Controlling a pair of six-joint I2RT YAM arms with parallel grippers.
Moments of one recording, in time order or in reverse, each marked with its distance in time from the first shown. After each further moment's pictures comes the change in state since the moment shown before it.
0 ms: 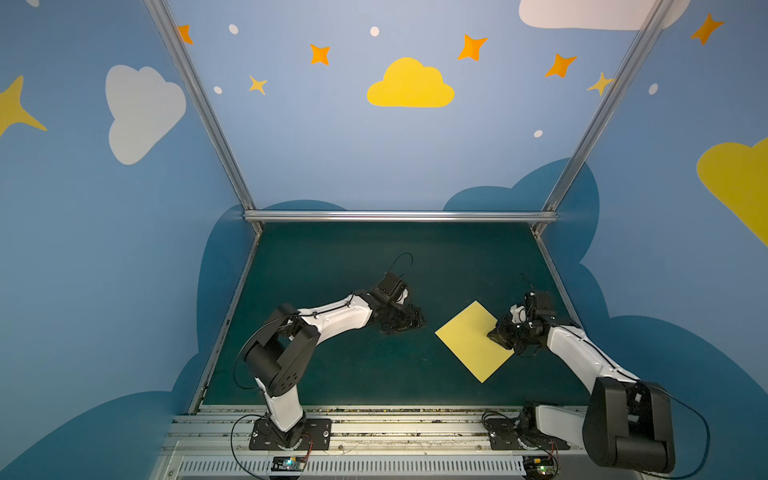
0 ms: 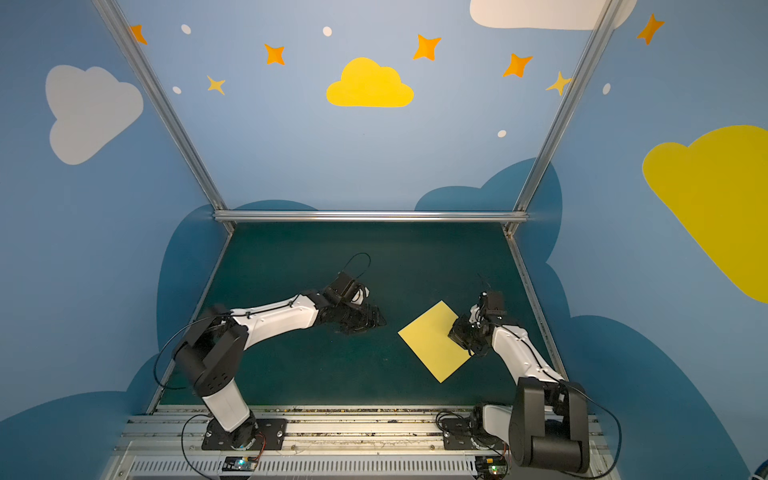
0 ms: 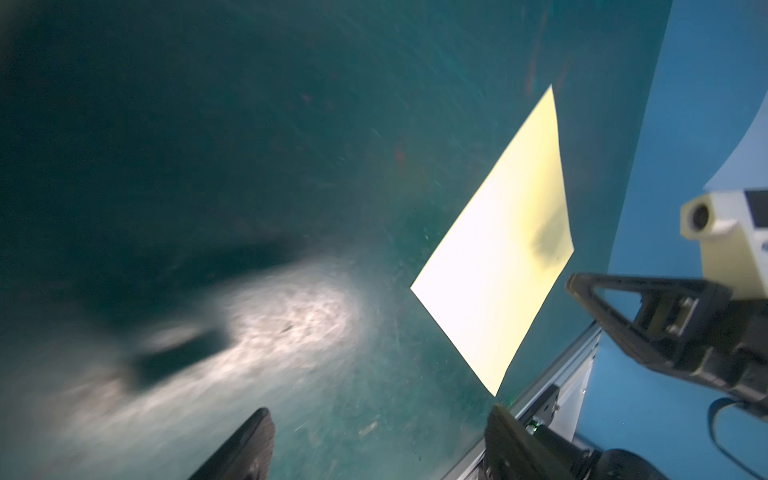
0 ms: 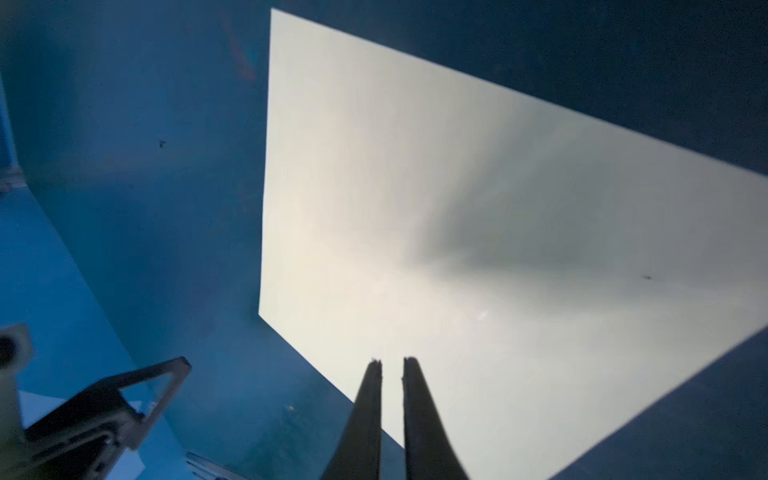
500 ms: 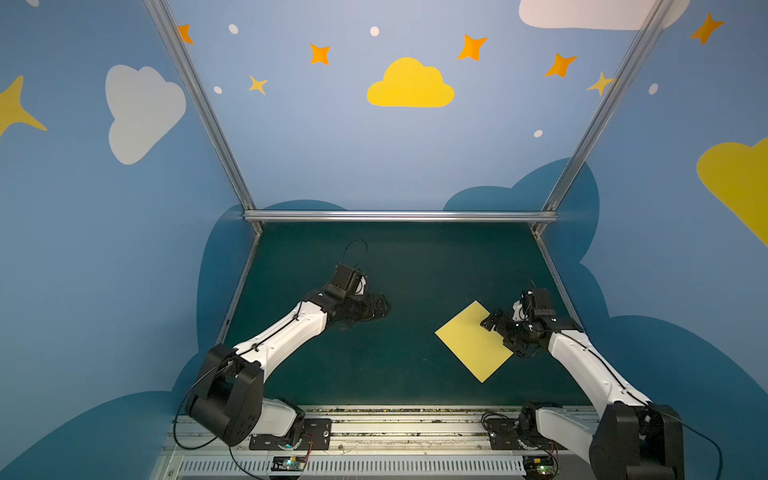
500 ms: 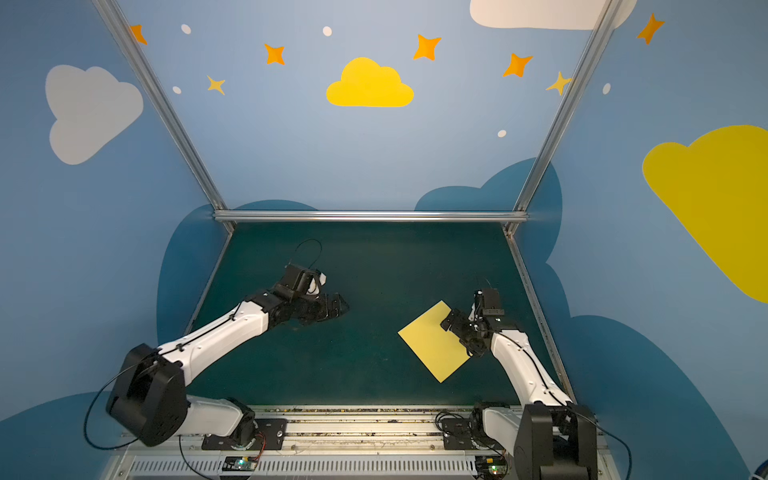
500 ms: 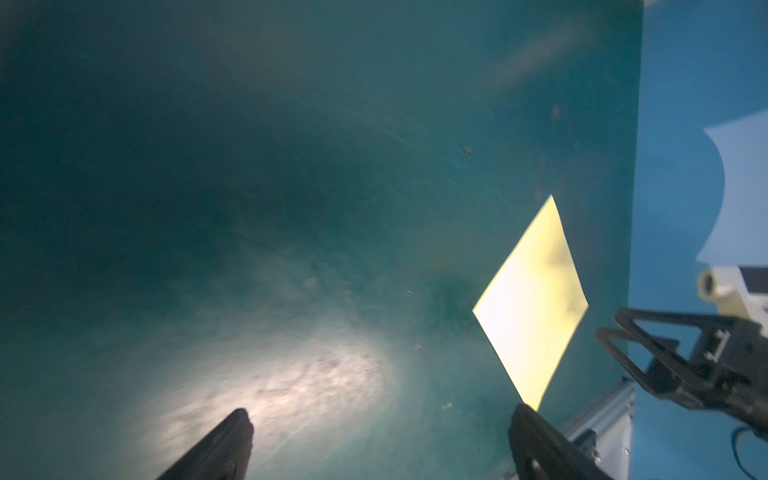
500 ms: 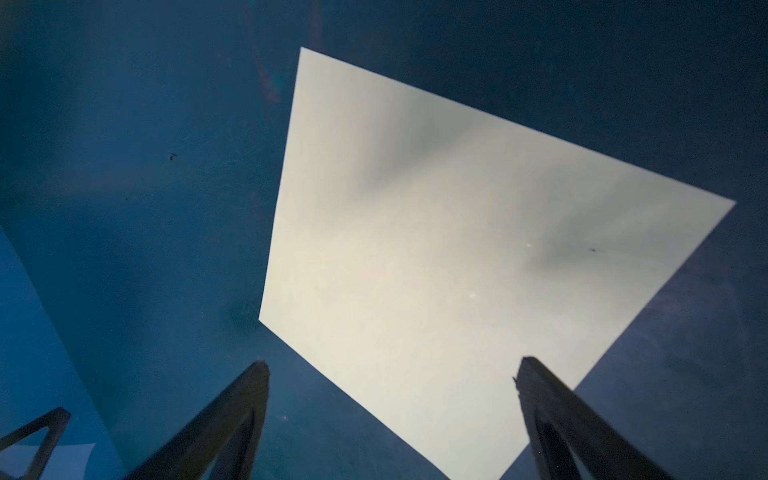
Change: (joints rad) left arm 0.218 -0.347 -0.172 -0.119 -0.083 0.161; right arm 0.064 -0.091 0.039 -0.084 0.116 0.034
